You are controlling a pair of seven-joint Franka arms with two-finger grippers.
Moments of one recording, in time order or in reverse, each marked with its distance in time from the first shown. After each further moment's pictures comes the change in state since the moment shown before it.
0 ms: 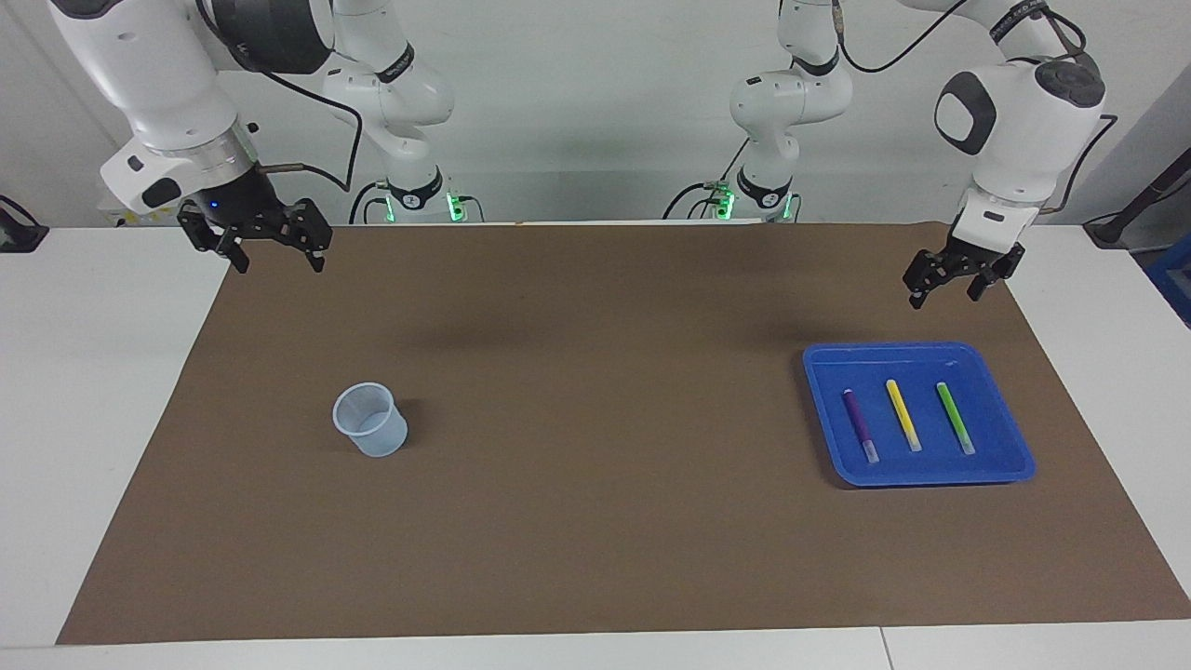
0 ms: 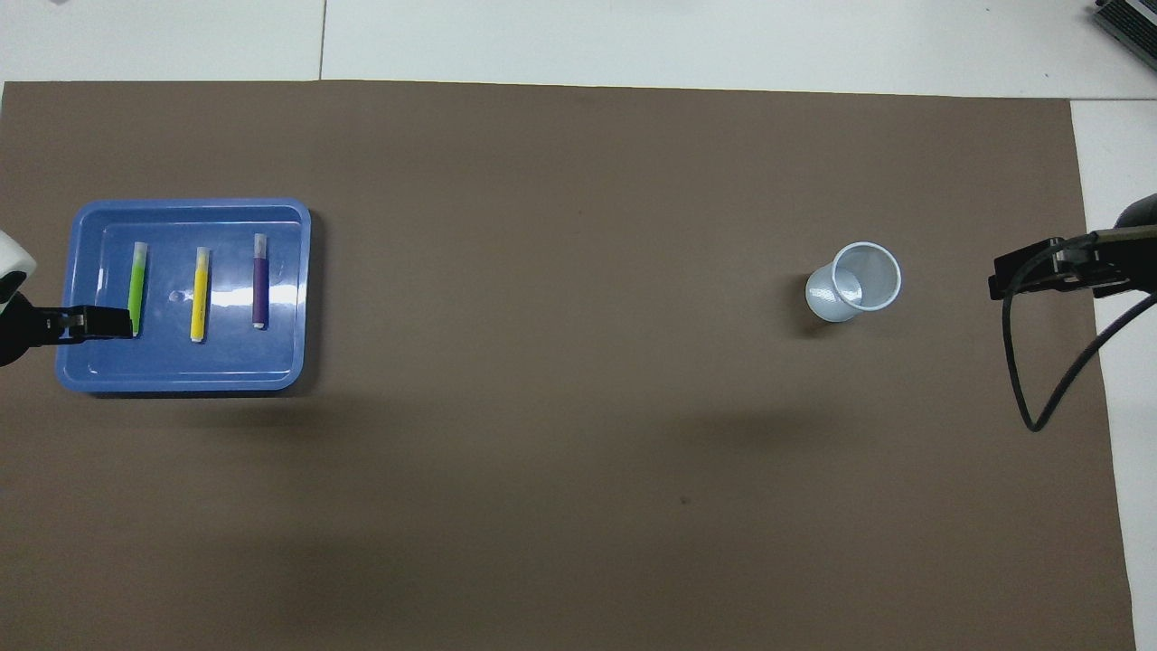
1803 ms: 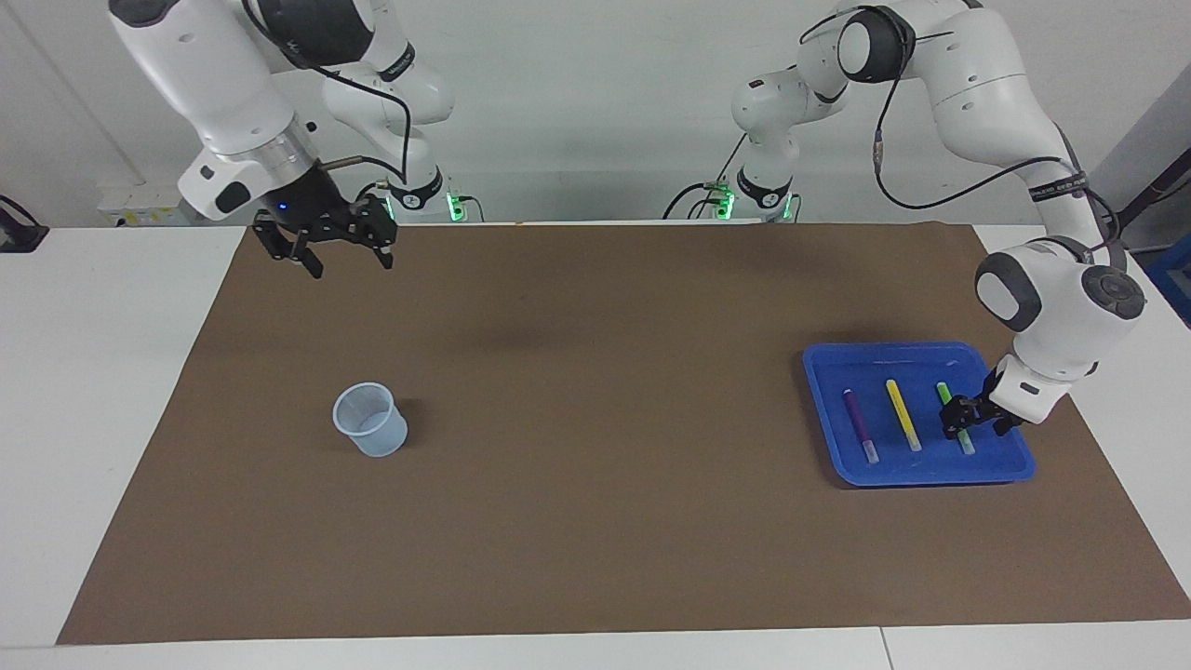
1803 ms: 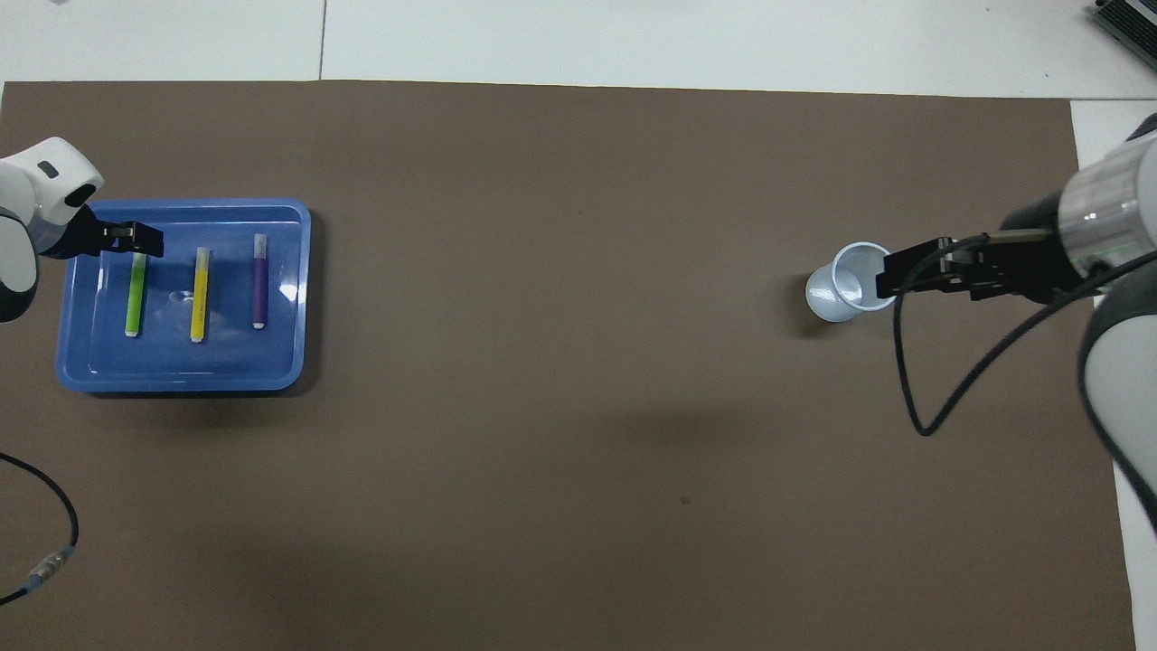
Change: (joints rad) left arm 0.089 0.597 -0.019 0.427 0.000 0.149 0.196; right arm 0.126 -0.016 0.009 -0.055 0.167 0.096 0.153
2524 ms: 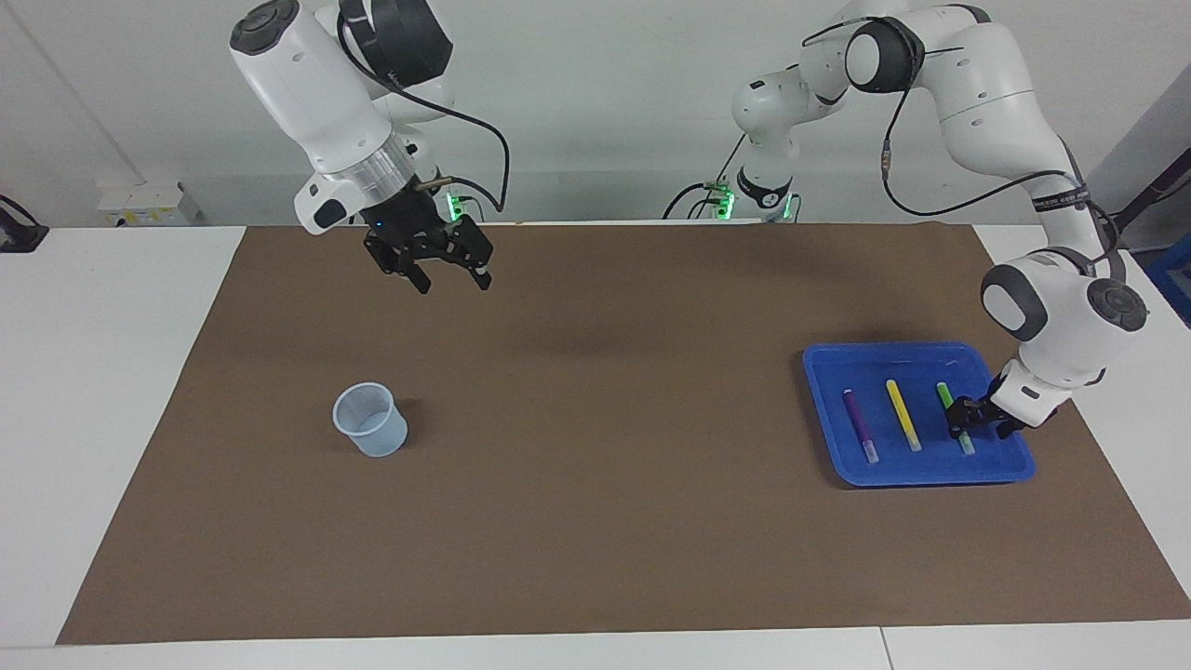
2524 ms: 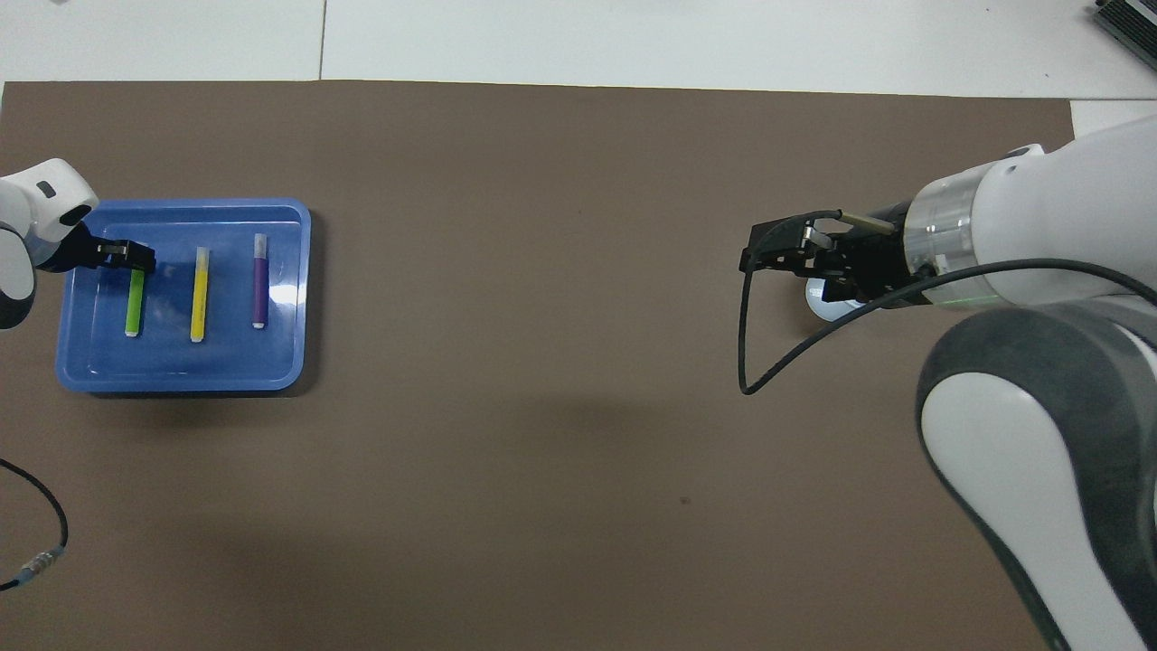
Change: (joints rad) left arm 0.037 0.050 0.004 -0.001 0.000 0.025 0.090; right arm 0.127 -0.015 0.000 -0.137 0.163 0.280 0.293
